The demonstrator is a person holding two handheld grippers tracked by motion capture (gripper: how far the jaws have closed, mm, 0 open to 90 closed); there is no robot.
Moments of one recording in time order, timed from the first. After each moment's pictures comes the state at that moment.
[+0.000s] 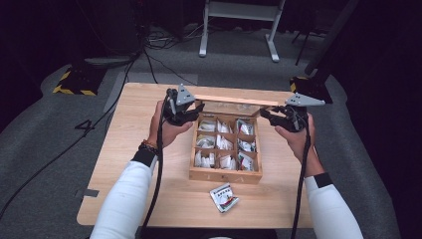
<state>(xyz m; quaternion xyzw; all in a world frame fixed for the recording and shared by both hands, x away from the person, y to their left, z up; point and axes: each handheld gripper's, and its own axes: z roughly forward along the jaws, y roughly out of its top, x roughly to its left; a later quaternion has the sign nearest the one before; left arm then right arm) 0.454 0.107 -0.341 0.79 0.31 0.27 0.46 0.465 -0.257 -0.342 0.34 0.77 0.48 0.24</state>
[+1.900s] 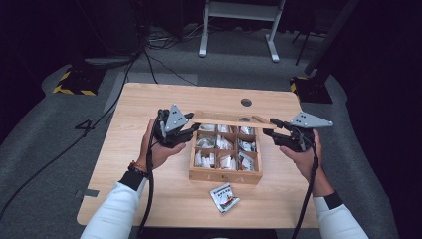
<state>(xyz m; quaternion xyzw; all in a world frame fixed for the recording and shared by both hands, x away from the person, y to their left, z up) 0.394 0.117 -0.352 0.79 0.27 0.27 0.47 0.408 -0.263 -0.349 0.30 0.78 0.49 0.25</state>
